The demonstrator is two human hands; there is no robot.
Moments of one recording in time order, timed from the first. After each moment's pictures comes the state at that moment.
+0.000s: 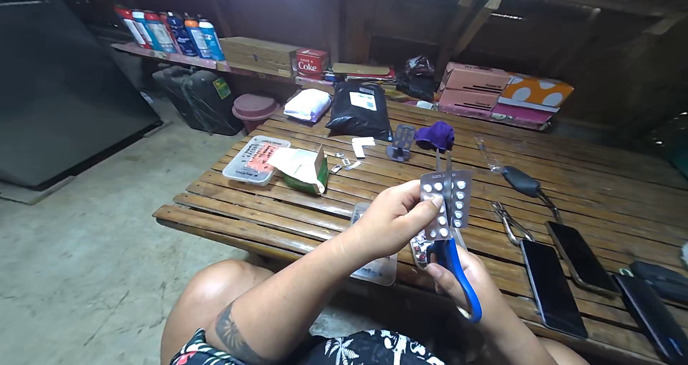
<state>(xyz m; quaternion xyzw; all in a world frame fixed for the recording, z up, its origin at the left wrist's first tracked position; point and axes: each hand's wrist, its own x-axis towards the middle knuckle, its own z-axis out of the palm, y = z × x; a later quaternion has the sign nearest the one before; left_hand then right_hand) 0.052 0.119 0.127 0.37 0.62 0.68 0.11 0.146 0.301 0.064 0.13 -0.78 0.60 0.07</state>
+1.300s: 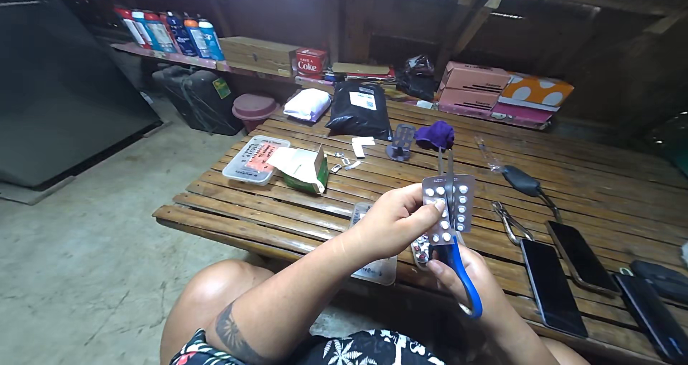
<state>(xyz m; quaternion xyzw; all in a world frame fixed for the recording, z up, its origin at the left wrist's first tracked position) 0.052 0.120 0.125 0.38 0.62 0.68 0.12 0.144 0.303 0.065 0.12 -0.79 0.60 0.08</state>
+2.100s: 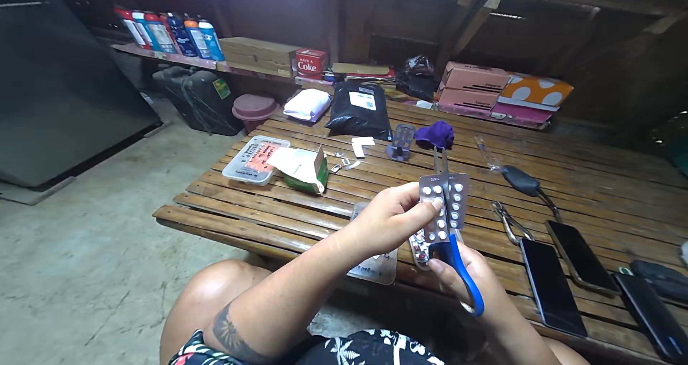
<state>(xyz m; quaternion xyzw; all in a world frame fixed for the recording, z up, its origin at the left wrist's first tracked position) 0.050 0.116 0.127 0.36 0.62 0.68 0.14 0.143 0.307 0.064 0.13 -0.77 0.62 0.06</state>
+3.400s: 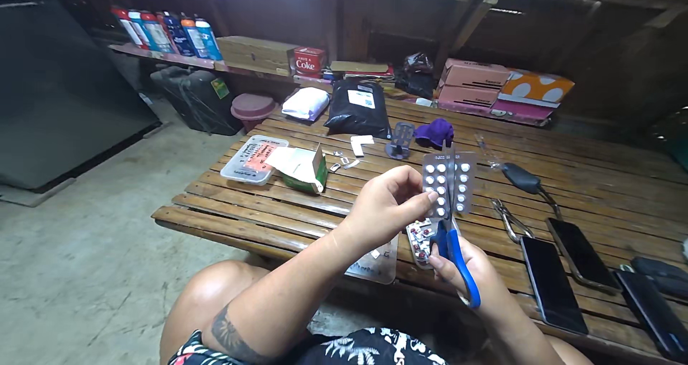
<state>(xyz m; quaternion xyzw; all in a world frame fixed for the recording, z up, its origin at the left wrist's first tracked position) 0.048 0.117 0.128 0.33 0.62 0.71 0.07 0.141 0.307 0.068 0.10 -0.77 0.63 0.06</state>
